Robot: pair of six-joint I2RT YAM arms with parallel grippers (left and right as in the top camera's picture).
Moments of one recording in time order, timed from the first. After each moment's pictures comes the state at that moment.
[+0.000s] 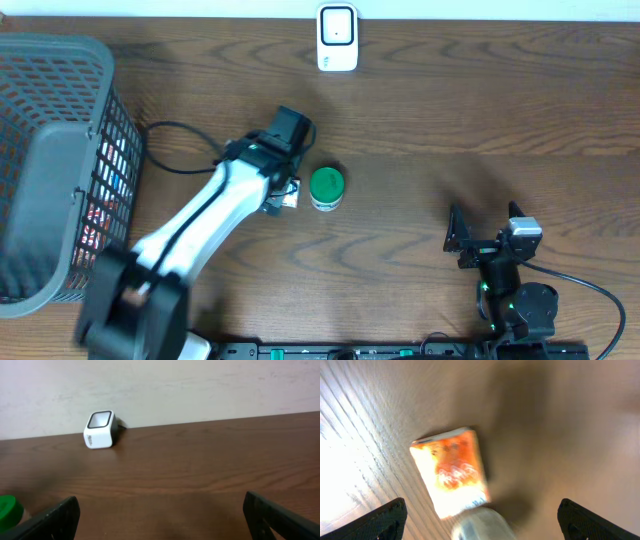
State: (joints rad) left arm -0.46 1.62 1.13 -0.73 -0.16 -1.62; right arm 0.07 0.01 0.01 -0.07 -0.02 0.14
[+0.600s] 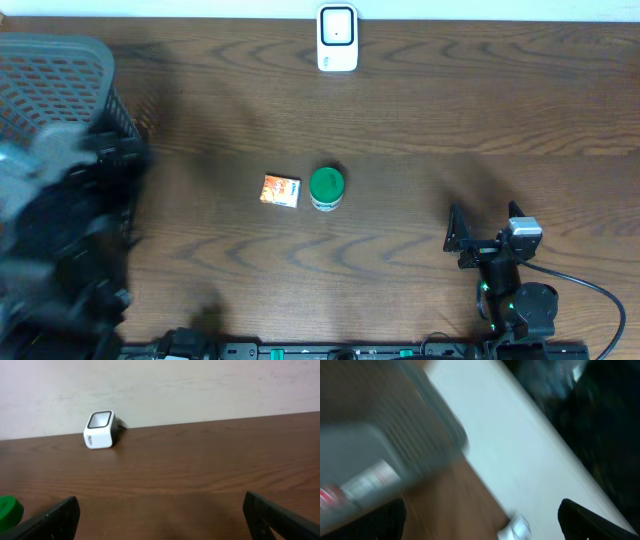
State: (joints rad) left arm -0.13 0.81 1.39 -0.88 -0.51 -0.90; right arm 0.07 0.01 0.01 -0.07 -0.02 0.14
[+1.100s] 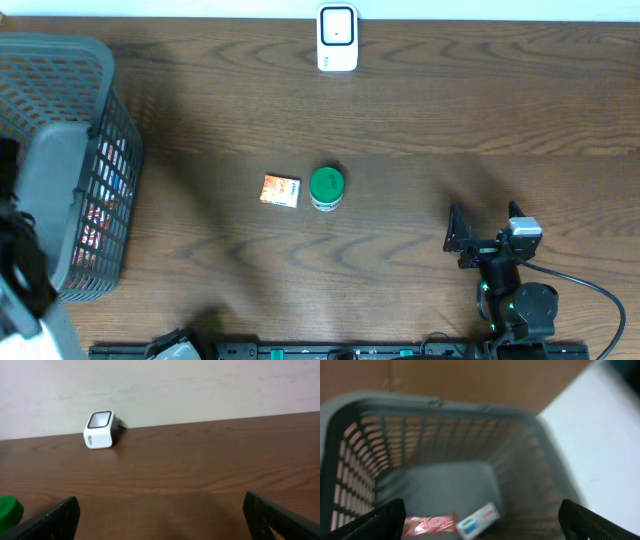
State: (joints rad) left arm 0.54 1.11 1.68 -1.15 -0.36 -0.72; right arm 0.07 0.01 0.01 -0.07 -0.02 0.14
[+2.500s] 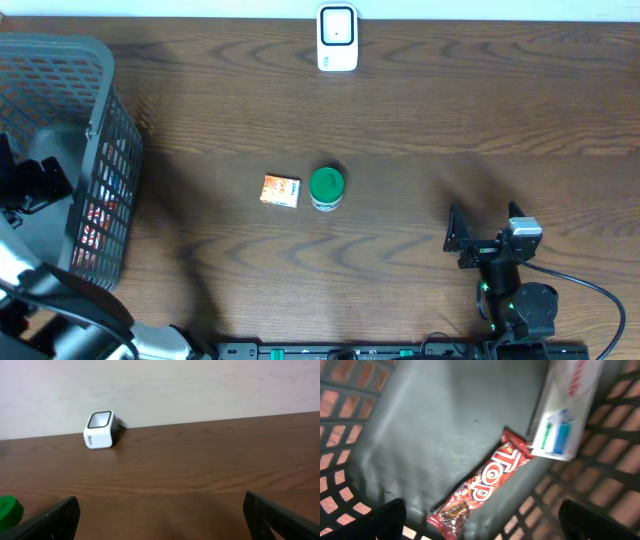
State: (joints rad) left arm 0.79 1.70 1.54 -1.21 0.08 0.26; right arm 0.07 0.01 0.01 -0.07 -0.02 0.14
